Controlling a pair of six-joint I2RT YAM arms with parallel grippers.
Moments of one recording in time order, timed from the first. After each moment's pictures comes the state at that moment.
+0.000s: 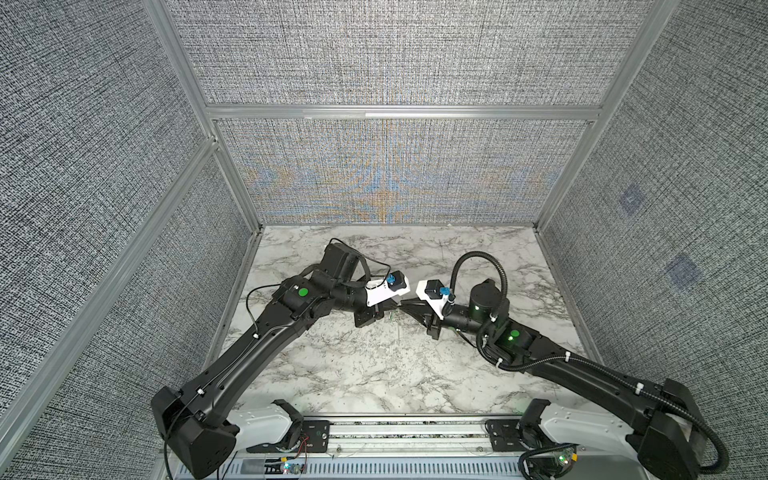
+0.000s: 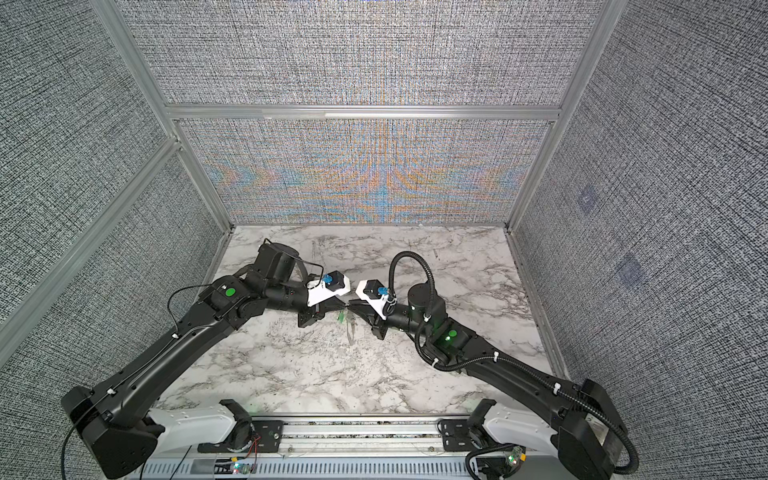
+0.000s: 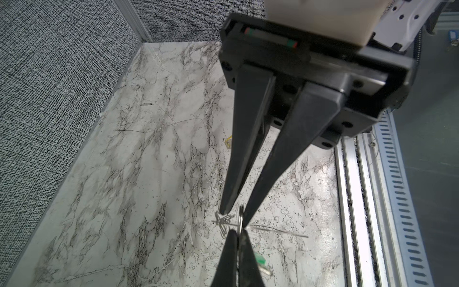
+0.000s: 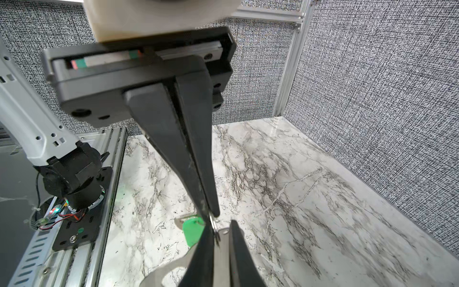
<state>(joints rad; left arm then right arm) -0.67 1.24 1.29 -0.83 0.56 0.64 0.80 1.12 0.75 0.25 -0.40 -0.13</state>
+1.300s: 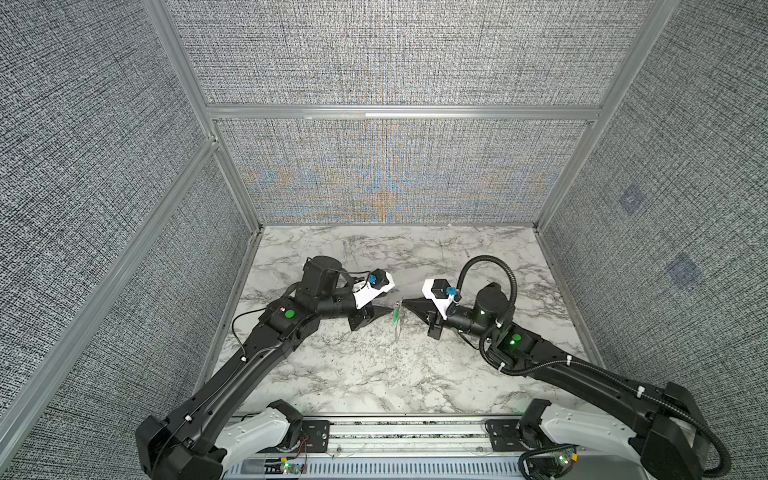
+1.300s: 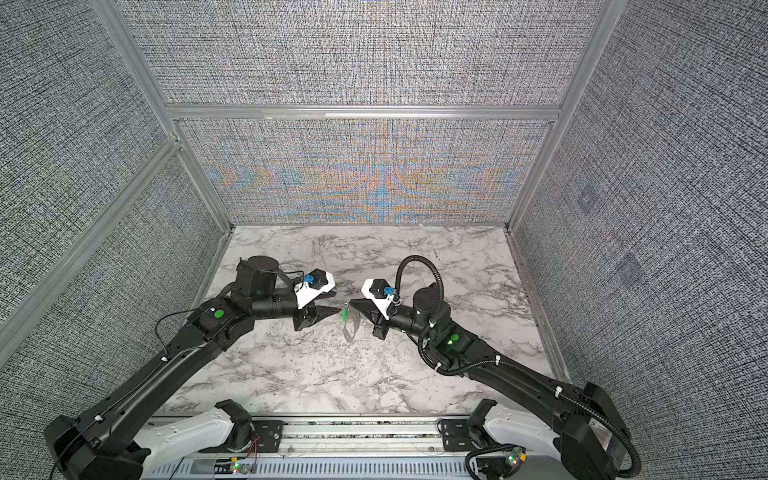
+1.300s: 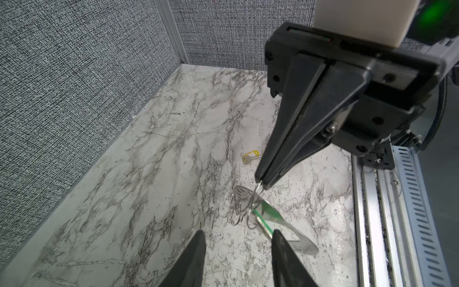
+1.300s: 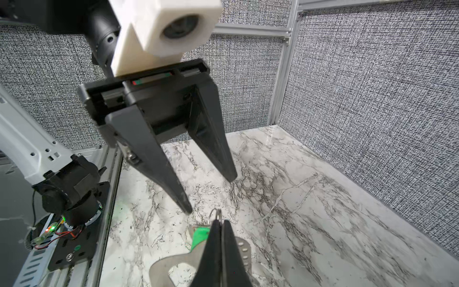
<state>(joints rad) -0.60 1.06 1.01 -0.49 0.59 0.42 0.80 1.10 0.70 0.36 -0.37 -0.06</state>
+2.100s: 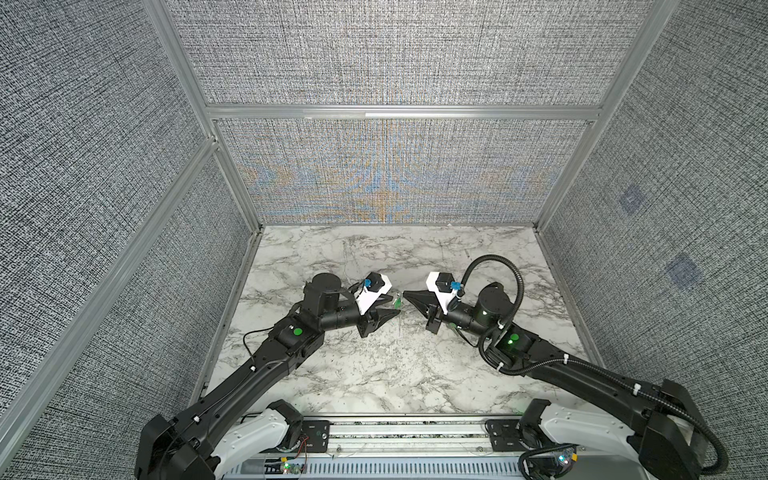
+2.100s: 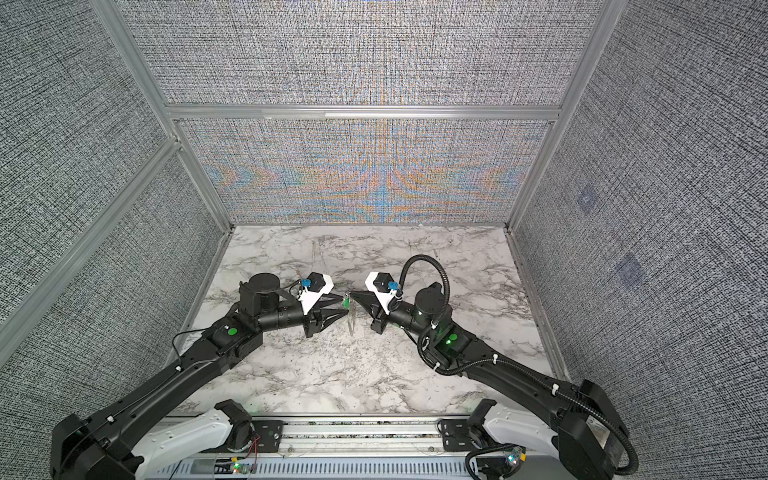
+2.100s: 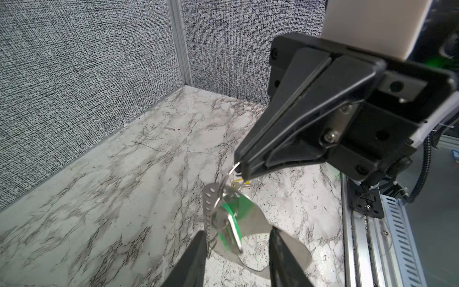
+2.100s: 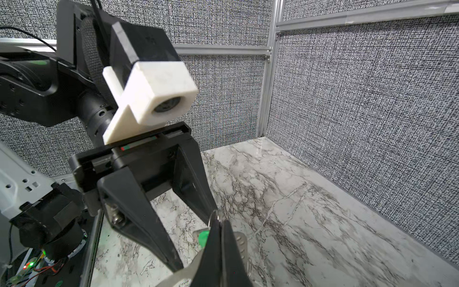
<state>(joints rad) -0.63 1.03 0.79 -0.12 0.60 0.16 0.80 1.11 0.69 0.45 -0.32 -0.01</state>
